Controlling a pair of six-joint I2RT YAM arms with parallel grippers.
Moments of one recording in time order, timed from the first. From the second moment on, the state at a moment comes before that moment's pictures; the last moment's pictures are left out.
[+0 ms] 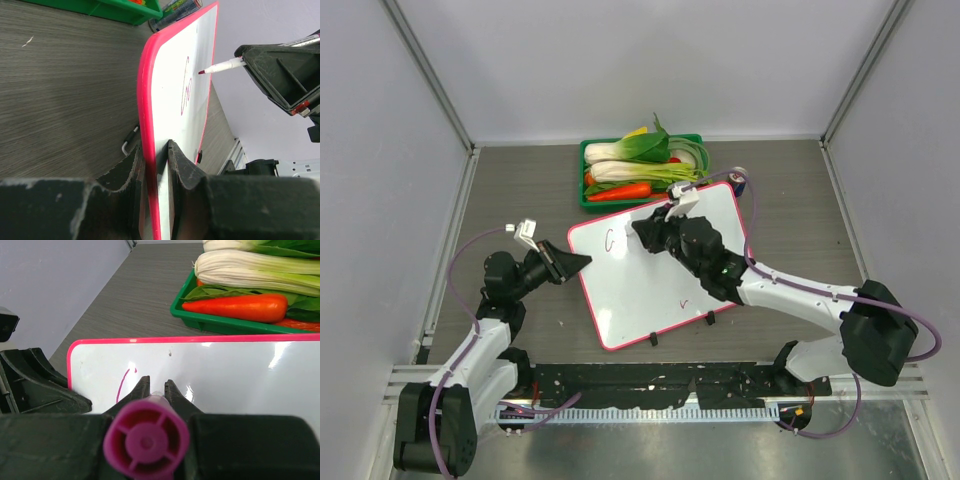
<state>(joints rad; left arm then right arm) -0.09 0.87 0.22 0.50 0.70 -0.78 0.89 1.35 0.82 0.40 0.24 0.44</state>
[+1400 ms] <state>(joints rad) -0.09 0.86 0.22 0.48 0.69 -0.77 0.88 1.35 0.80 0.36 0.19 0.44</state>
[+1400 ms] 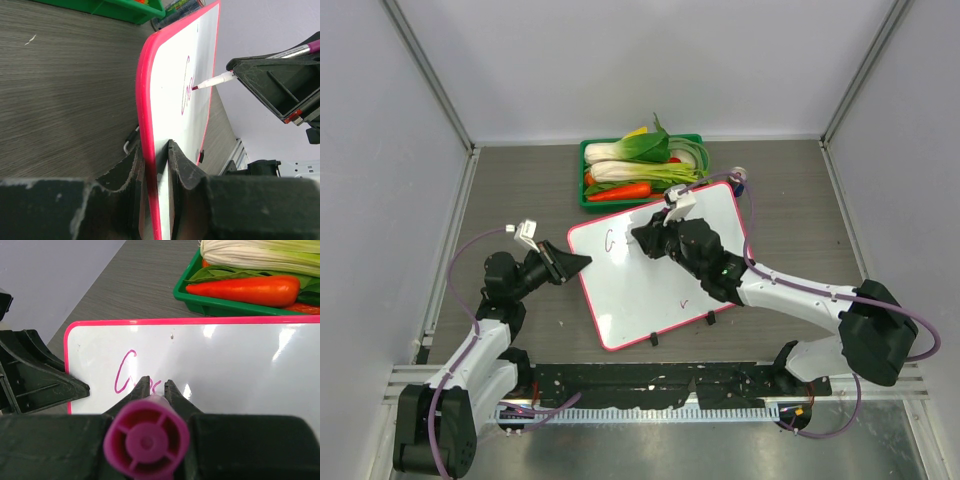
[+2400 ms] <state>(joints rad) -0.09 0.86 0.22 0.47 0.69 -0.77 0.88 1.37 0.86 0.31 0.20 0.44</state>
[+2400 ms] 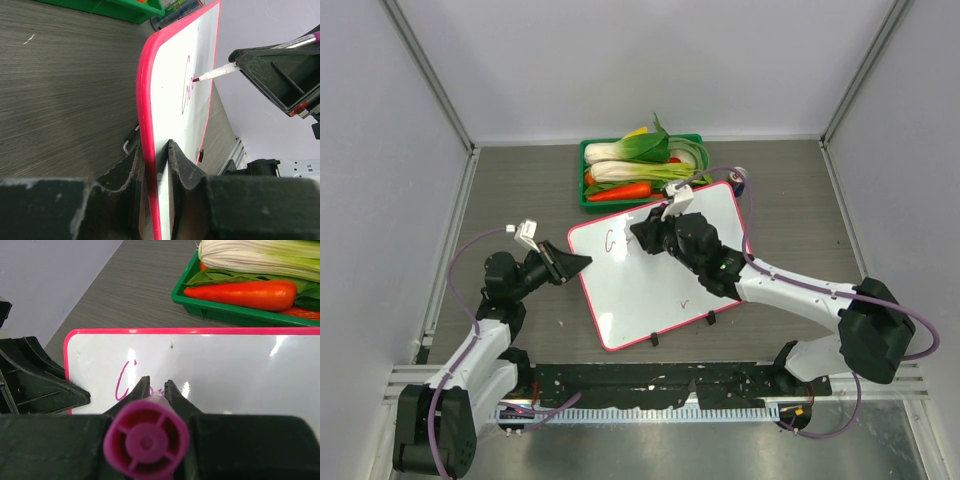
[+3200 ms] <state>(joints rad) -0.10 0.86 0.23 0.47 0.69 -0.77 0.85 1.32 0.83 0.31 0.28 0.44</state>
